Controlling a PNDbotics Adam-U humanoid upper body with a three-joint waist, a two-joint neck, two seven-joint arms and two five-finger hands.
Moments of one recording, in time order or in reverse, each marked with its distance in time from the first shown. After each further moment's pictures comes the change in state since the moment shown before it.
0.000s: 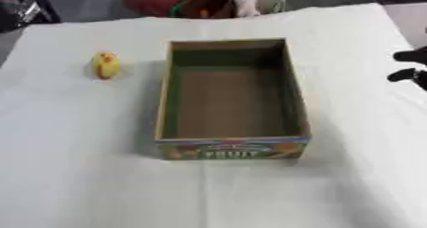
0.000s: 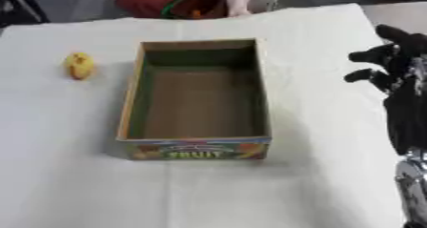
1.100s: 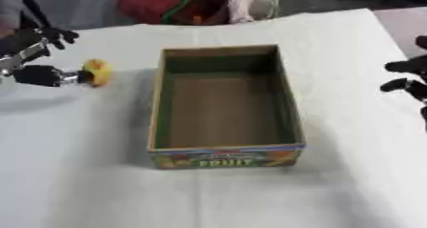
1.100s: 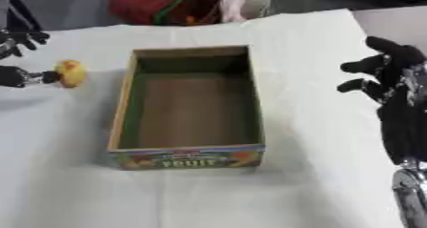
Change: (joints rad) left arm -0.071 -0.086 -0.016 0.219 -0.129 -0.109 -0.323; right arm -0.009 0.000 0.007 0.000 0.000 0.002 0.017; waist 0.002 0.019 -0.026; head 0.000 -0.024
